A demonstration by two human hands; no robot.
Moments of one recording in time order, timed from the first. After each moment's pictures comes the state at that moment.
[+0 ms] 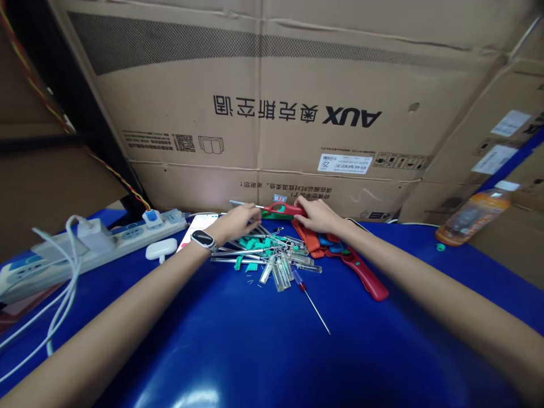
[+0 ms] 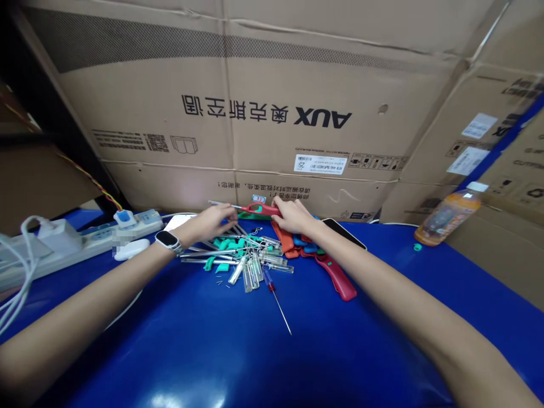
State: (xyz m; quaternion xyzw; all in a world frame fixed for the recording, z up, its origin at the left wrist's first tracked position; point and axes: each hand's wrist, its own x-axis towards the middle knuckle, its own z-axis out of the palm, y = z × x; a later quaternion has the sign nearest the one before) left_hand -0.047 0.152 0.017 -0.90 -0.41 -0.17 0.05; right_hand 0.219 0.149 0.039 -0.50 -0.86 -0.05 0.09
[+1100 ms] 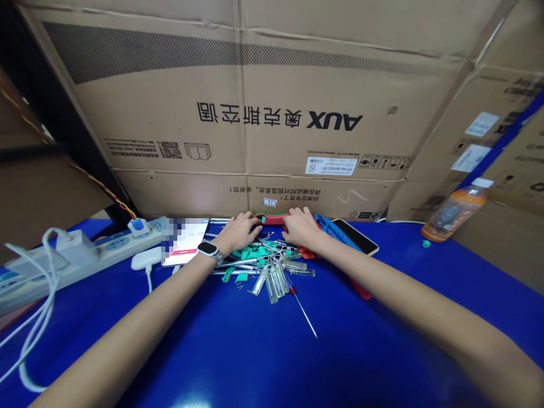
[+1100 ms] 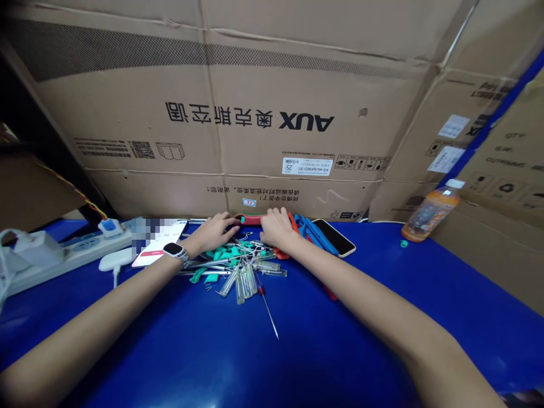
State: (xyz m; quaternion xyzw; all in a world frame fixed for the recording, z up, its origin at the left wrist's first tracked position) left_hand -0.017 0.152 -0.007 -0.87 -0.46 -0.15 0.01; right_hand 0.189 0.134 0.021 -0.56 -0.82 -0.12 0.03
